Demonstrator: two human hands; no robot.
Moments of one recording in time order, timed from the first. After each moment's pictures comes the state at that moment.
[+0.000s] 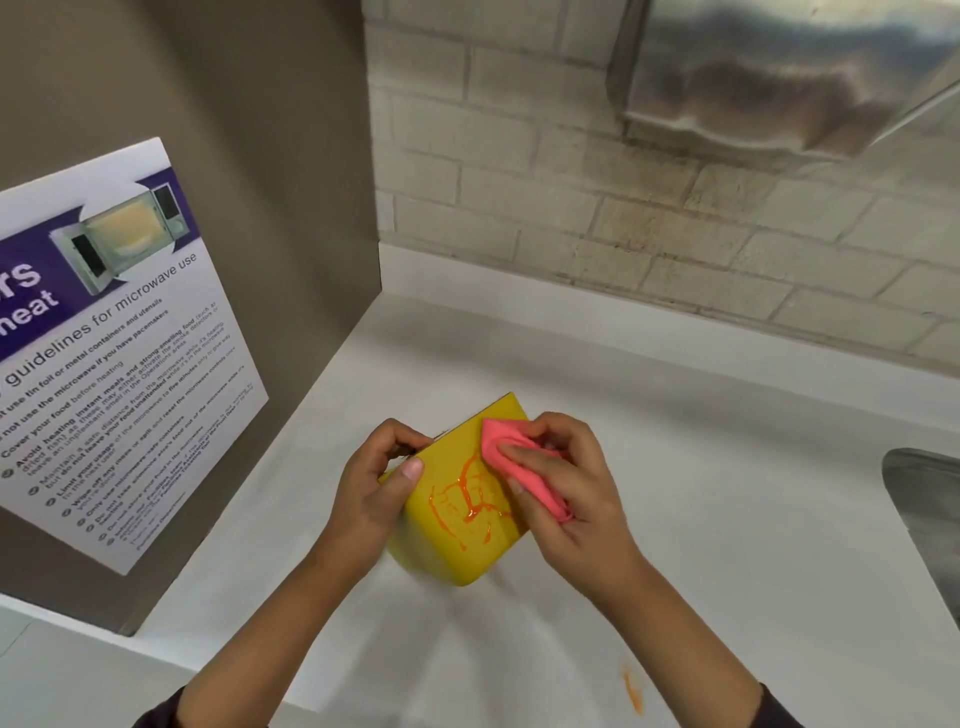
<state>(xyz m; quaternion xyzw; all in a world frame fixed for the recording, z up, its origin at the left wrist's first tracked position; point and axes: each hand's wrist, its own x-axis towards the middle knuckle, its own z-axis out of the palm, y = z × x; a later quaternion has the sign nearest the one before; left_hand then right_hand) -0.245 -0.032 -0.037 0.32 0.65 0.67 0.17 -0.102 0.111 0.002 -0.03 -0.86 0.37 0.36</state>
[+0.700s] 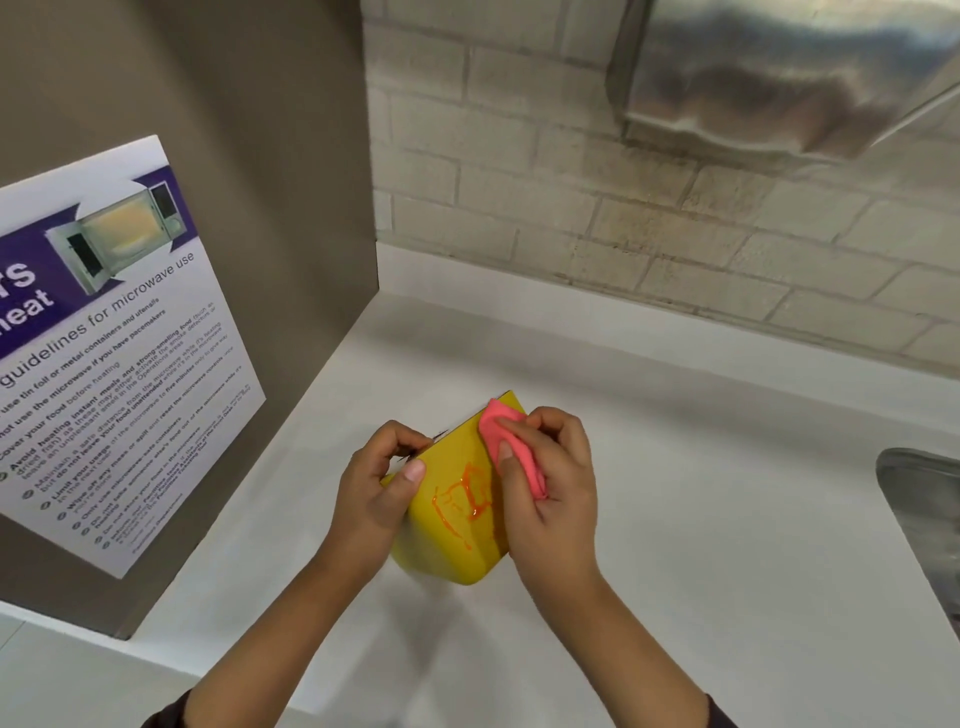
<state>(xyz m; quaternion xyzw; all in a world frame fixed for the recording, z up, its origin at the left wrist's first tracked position) -0.243 -0.030 -0.036 0.31 0.65 0.67 0.15 -0.127 0.078 0.007 -0.18 -0.78 0.43 0.43</state>
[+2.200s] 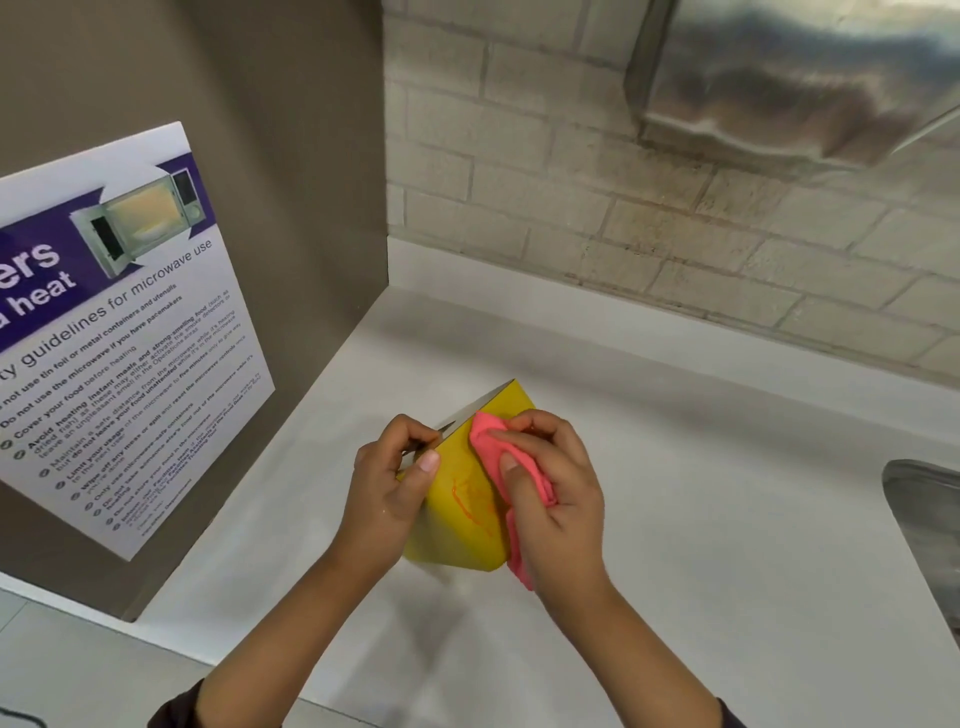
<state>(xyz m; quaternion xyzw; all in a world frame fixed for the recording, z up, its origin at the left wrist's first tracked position) -0.234 -0.031 -0.032 0.31 0.68 0.66 0.11 -0.120 0.069 0.016 -0.16 -0.76 0.51 0.37</state>
